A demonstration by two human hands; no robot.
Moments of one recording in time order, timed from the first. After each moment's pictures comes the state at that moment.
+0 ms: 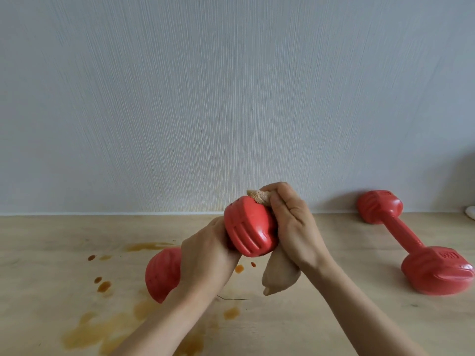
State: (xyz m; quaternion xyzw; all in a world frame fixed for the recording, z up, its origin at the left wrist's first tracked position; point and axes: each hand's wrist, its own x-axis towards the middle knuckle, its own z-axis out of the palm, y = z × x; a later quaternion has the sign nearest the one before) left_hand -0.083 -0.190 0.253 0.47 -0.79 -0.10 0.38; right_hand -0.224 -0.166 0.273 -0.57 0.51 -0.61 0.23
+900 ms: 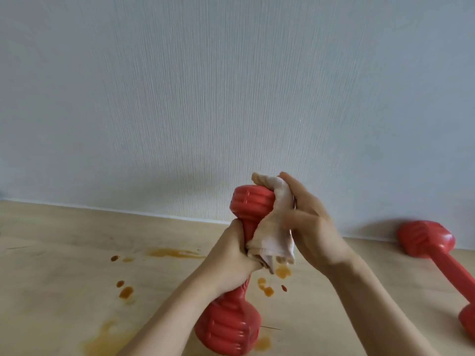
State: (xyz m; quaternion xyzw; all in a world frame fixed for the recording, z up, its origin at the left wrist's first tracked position) left_hand -0.060 -0.240 0.246 0.35 -0.73 -0.46 0.37; right_hand -0.207 -0.207 0.293 -0.61 0.38 -0.56 0.42
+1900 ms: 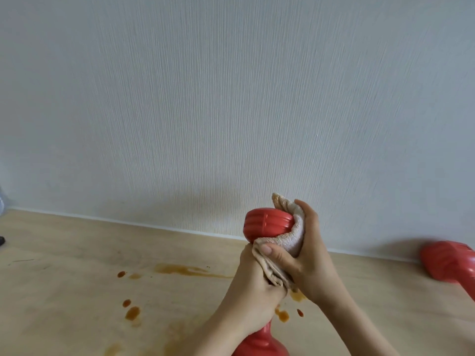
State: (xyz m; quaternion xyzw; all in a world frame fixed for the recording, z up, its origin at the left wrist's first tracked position) left_hand -0.077 -0.243 0.224 0.34 -0.71 -0.45 0.41; right_hand -0.192 -0.224 0.252 -0.64 0.47 -0.56 0.24
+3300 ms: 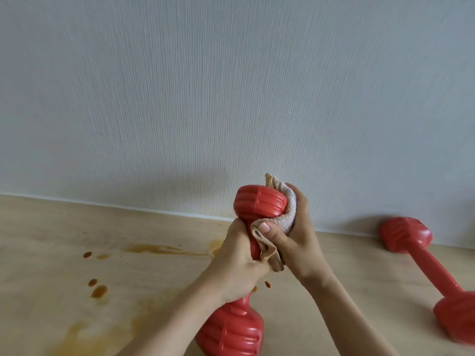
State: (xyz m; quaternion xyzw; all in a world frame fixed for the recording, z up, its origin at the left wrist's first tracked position) left_hand -0.088 -0.223 0.243 0.29 -0.73 -0.47 0.39; right_hand -0.223 -0.213 0.240 -0.61 0.43 -0.59 0.30
